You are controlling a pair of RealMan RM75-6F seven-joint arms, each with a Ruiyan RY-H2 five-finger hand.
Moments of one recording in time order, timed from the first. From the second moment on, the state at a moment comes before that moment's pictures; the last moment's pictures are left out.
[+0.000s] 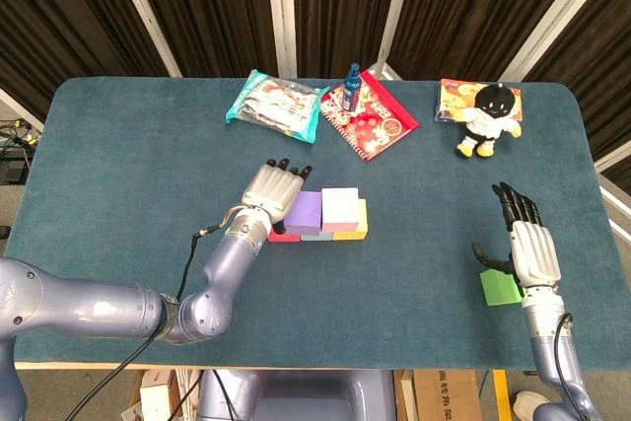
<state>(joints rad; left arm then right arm) -1.49 -1.40 -0.22 -1.75 -0.04 1.02 0.96 0.29 -1.28 0.22 -1.65 -1.23 1.28 0.05</state>
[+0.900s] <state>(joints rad) -1.52 -1.51 -0.25 -1.68 0.03 1.04 0.93 0.29 -1.28 0.22 -1.65 -1.23 1.27 0.06</state>
